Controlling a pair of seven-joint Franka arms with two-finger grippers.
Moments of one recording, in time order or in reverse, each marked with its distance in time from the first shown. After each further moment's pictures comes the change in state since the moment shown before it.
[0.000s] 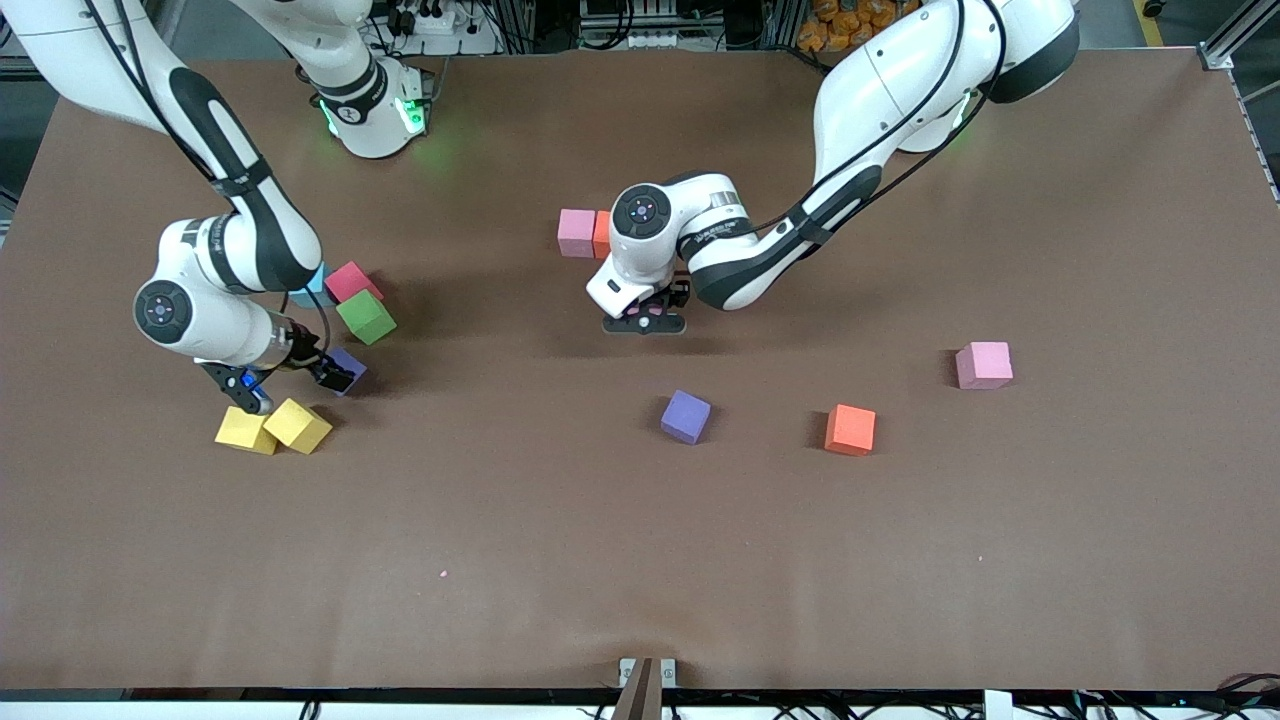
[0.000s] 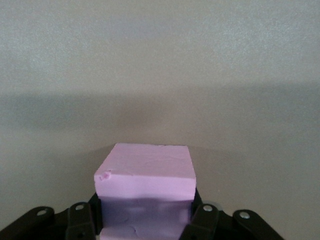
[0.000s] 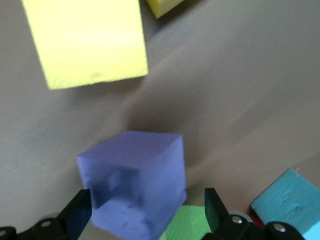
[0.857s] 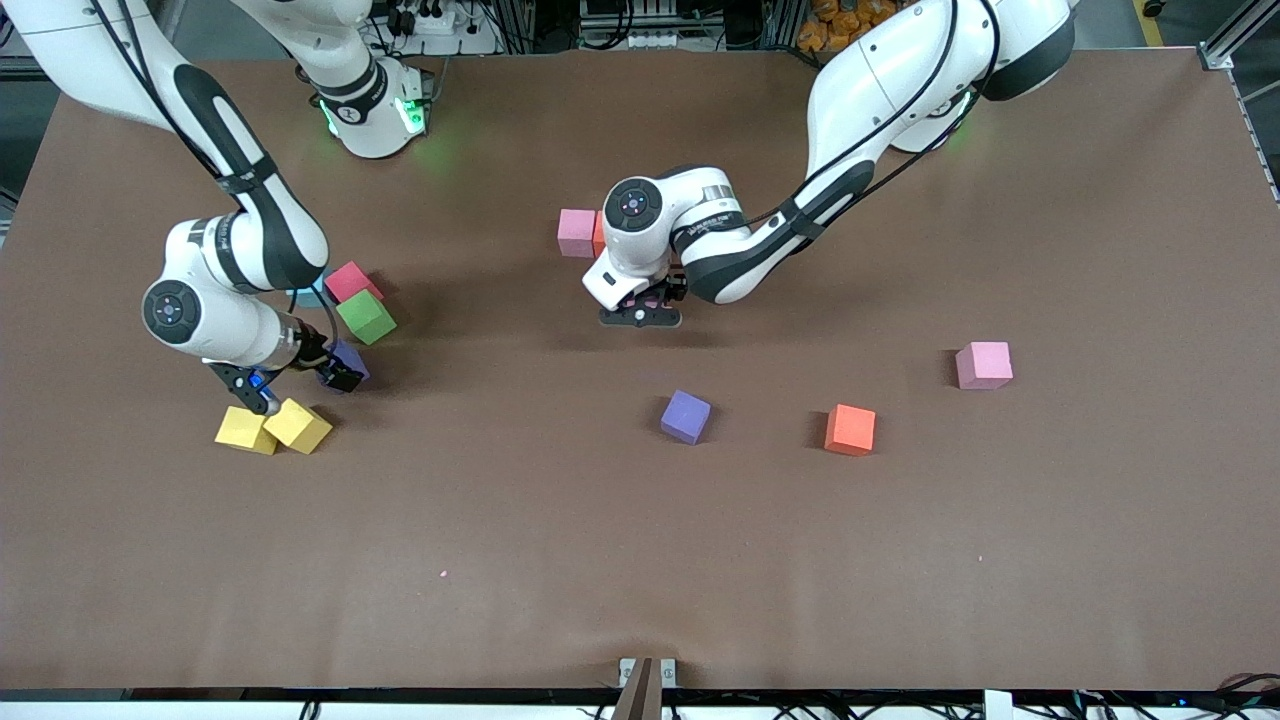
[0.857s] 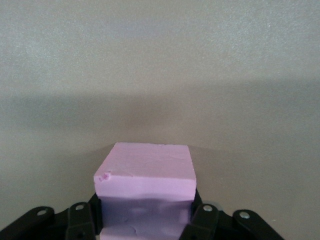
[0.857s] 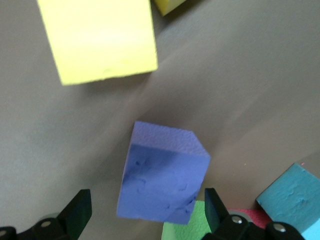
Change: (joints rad) left arm -0.018 -0.003 0.000 -0.003 0.000 -0.028 0.000; right arm -0.023 0.000 0.019 0.007 0.000 0.001 0.015
